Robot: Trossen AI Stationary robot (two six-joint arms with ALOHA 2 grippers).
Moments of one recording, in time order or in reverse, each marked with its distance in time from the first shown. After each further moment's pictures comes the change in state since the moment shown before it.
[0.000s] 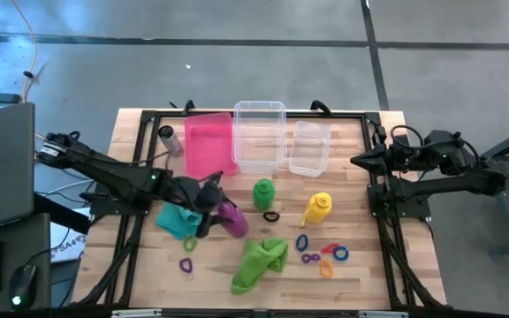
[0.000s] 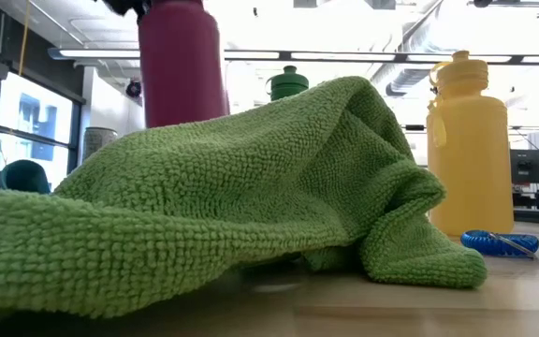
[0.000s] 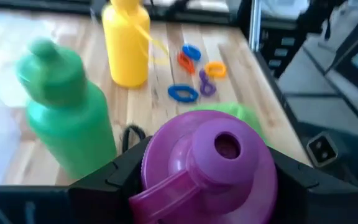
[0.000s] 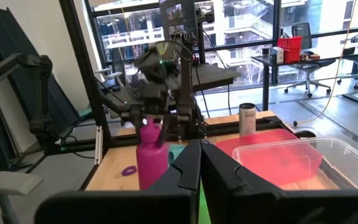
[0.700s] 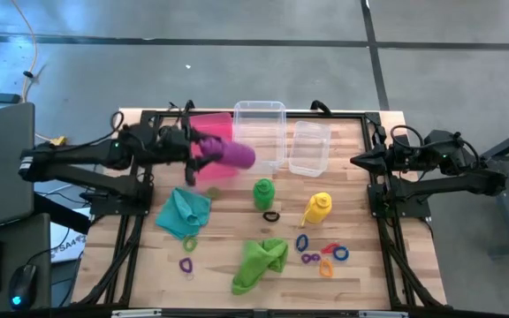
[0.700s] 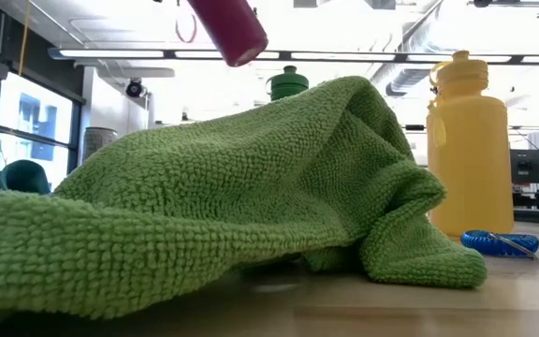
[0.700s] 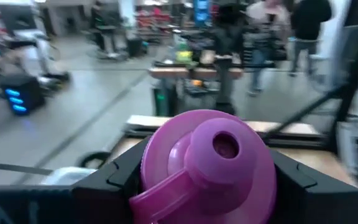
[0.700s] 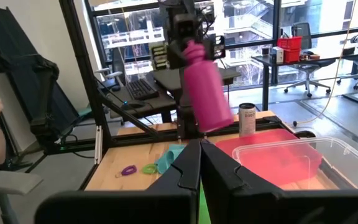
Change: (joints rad) left arm 0.331 -0.282 0.114 0.021 -0.063 0.255; right arm 0.000 0.000 0.000 0.000 0.000 -0.004
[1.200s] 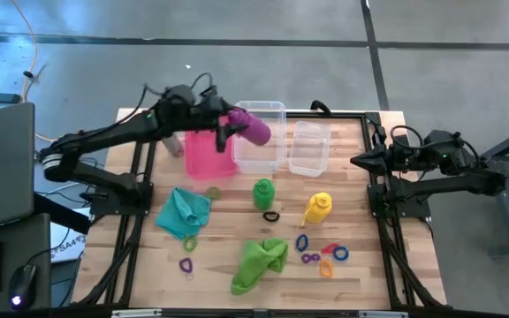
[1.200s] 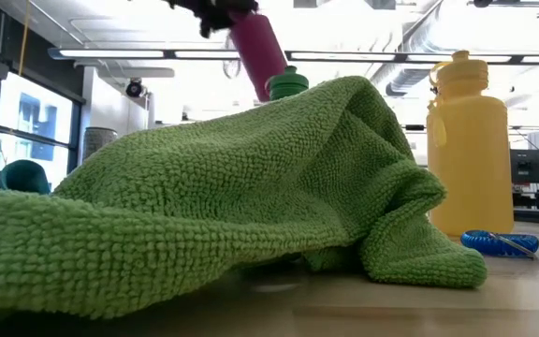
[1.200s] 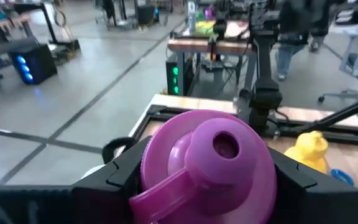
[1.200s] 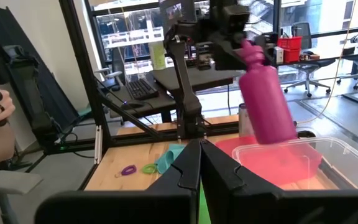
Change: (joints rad) left arm 0.344 0.363 0.256 -0.040 0.324 0.013; right arm 0.000 0.000 0.000 -0.003 0.000 0.000
